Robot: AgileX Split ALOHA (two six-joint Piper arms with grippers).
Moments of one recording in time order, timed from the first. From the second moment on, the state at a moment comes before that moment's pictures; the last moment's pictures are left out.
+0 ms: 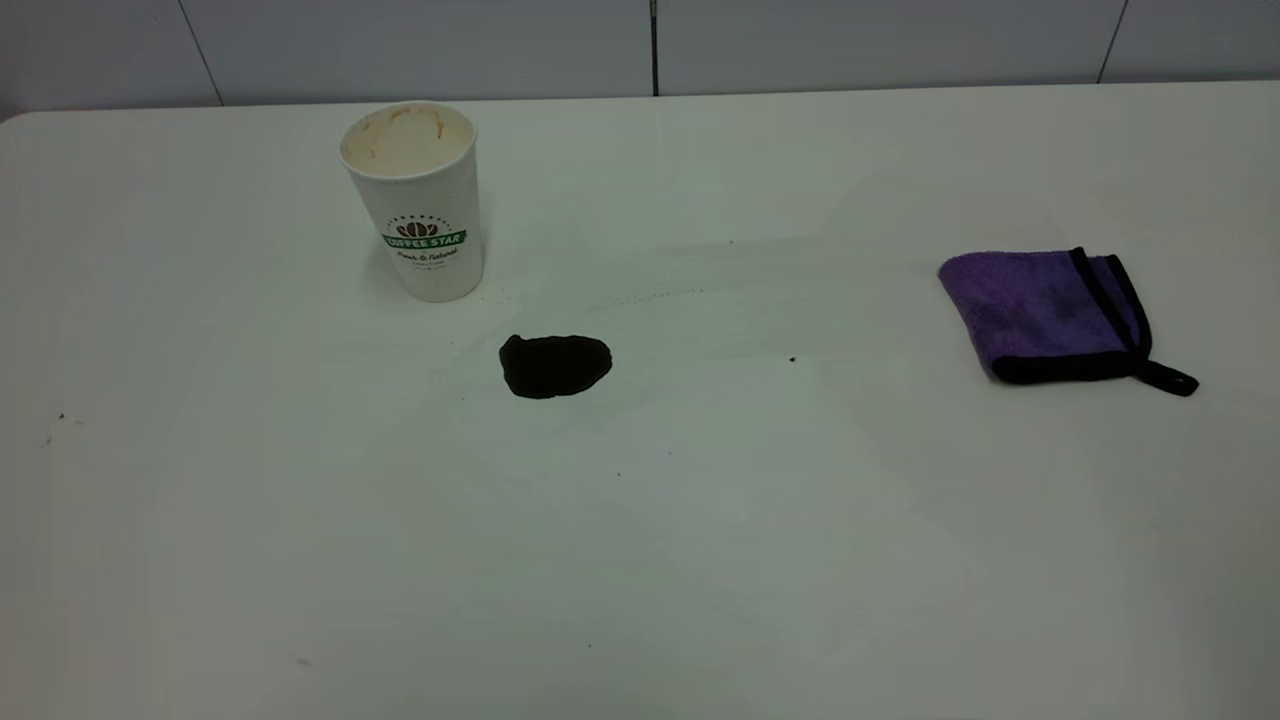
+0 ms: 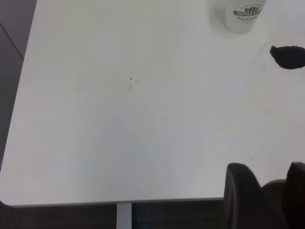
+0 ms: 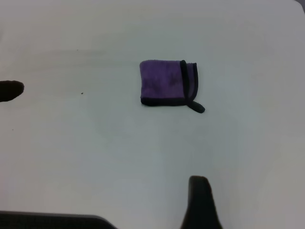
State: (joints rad) left arm 0.04 -0.02 -0.49 -0.03 1.12 0.06; right arm 0.01 -0.02 -0.48 0.07 1.12 -0.04
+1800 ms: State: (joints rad) left arm 0.04 -0.02 -0.49 -0.03 1.12 0.06; right arm 0.01 1.48 -0.91 0.04 0.56 -0.03
